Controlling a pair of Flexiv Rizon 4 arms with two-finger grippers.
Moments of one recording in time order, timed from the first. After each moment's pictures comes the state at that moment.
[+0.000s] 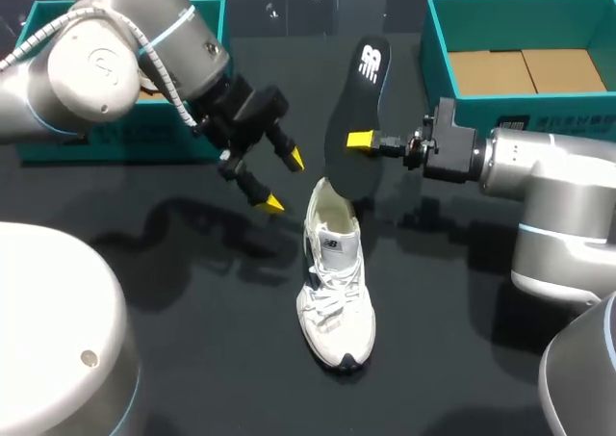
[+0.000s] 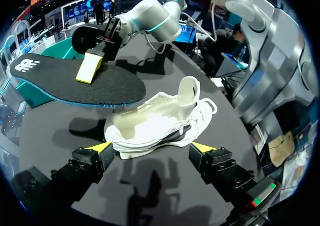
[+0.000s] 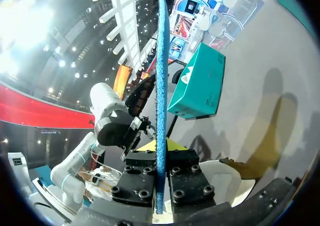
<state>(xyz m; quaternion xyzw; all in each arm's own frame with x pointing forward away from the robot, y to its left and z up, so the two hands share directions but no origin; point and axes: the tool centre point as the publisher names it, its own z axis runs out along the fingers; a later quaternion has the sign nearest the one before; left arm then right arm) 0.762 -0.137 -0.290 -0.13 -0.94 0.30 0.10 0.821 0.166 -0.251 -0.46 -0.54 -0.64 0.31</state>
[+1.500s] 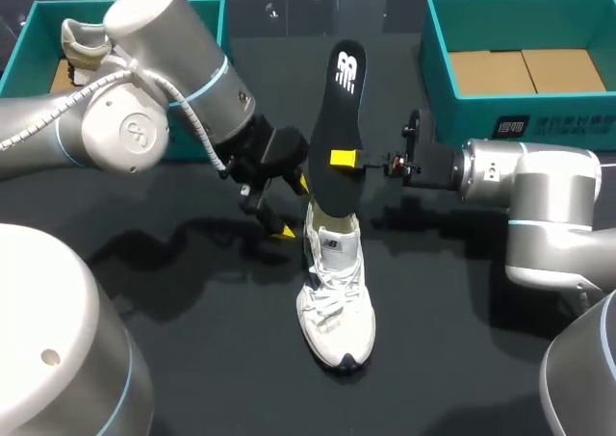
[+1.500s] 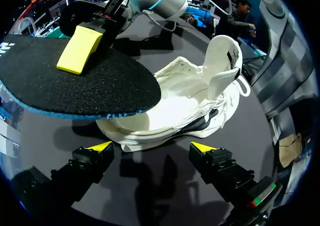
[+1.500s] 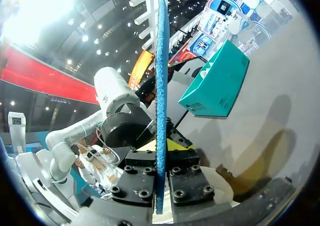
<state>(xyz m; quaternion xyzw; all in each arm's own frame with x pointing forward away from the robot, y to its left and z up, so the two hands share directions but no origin) 0.766 -0.146 -0.356 -0.11 -0.96 0.24 0.04 0.811 0.191 -0.278 -0.33 -0.60 -0.68 0.28</state>
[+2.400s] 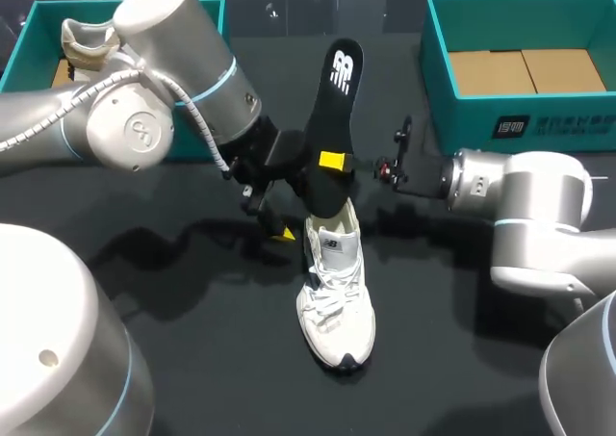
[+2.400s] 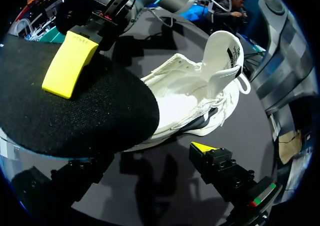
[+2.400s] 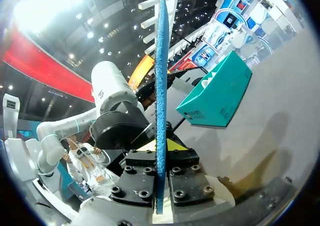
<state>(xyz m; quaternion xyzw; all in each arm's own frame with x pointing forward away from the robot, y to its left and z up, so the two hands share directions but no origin) 0.764 -0.147 -0.357 -0.12 -0.97 0.22 0.04 0.811 0.208 -0.278 -0.32 -0.59 -0.70 0.22</state>
